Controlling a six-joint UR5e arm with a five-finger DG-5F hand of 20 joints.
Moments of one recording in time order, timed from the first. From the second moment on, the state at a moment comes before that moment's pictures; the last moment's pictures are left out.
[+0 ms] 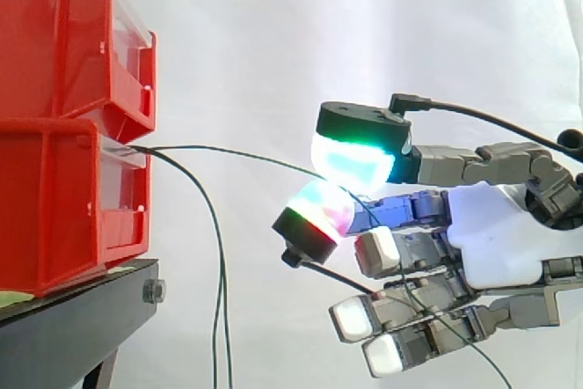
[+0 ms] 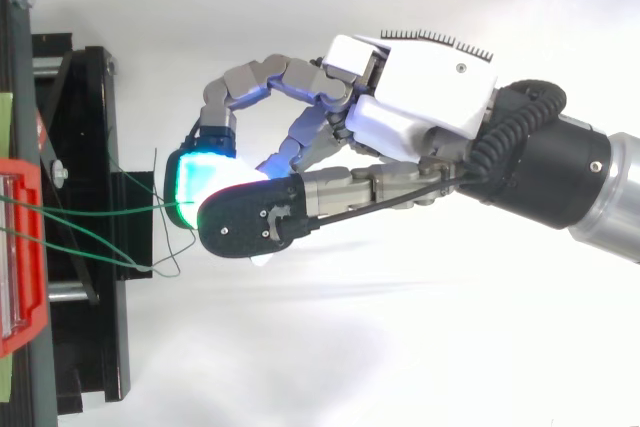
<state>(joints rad) 0.22 -2.29 -1.19 -2.93 -1.01 0.17</state>
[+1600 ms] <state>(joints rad) 0.22 -2.29 -1.19 -2.93 -1.01 0.17</state>
